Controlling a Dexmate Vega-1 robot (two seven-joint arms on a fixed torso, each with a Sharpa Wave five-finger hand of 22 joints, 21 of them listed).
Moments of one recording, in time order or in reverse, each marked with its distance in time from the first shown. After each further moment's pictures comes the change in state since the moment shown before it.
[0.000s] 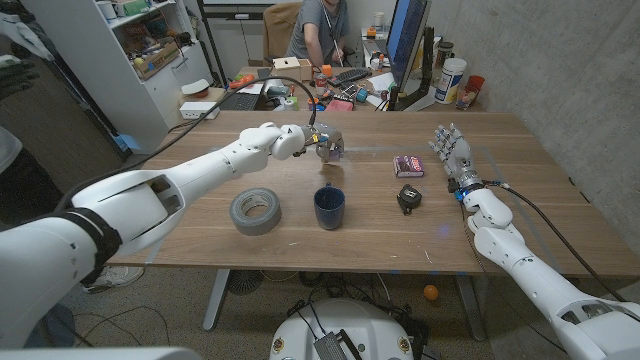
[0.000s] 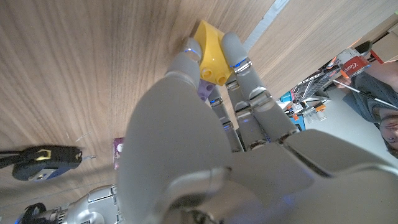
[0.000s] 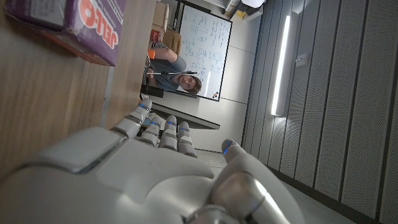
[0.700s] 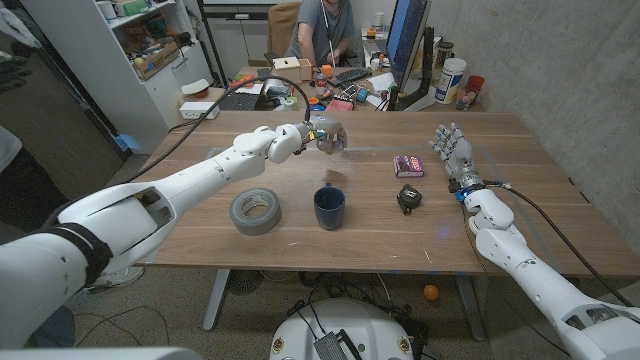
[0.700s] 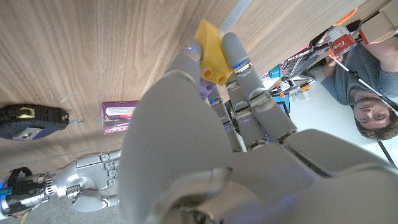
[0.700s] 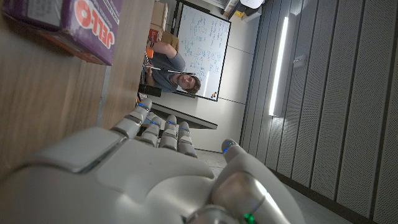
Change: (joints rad) left arm 0.080 0.048 -0.086 -0.127 -0.031 0.045 0.120; left_hand 0.011 -0.005 -0.010 0.007 0.003 0.014 -0.002 -0.012 0.004 0.007 0.000 0.000 0.000 0.003 0.003 0.000 0.000 -0.011 -0.003 0.039 0.009; right arm -0.028 -0.017 0.004 -0.051 -0.005 0.000 -0.019; right_hand 0.000 0.000 0.000 0.000 0.000 0.000 0.000 0.000 0.000 0.000 0.000 0.000 0.000 0.000 0.000 0.000 0.000 0.000 0.000 0.000 0.000
